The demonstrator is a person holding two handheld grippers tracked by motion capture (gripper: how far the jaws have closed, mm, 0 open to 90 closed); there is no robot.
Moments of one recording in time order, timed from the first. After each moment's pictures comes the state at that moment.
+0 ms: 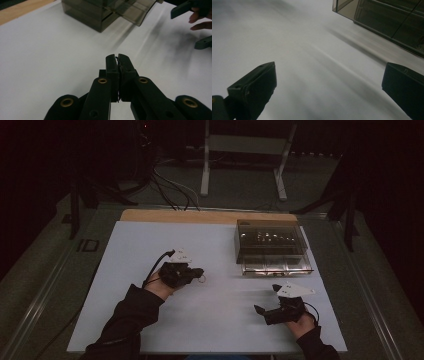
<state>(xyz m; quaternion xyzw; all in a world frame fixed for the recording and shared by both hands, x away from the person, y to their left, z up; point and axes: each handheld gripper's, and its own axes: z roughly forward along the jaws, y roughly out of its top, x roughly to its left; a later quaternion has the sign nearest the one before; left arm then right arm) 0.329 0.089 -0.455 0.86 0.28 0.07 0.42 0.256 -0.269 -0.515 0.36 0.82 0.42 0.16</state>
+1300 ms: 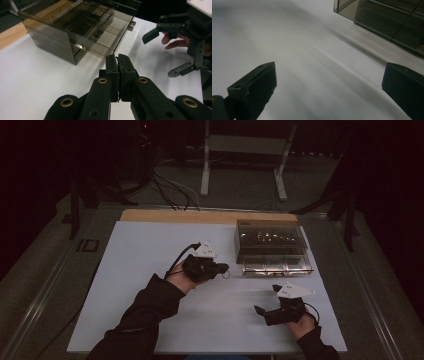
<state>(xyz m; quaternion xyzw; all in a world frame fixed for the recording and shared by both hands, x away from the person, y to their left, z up) 0.334 0.029 -0.427 0.86 0.21 0.06 0.45 0.254 -0.270 -0.515 0.35 0.82 0.42 0.16</state>
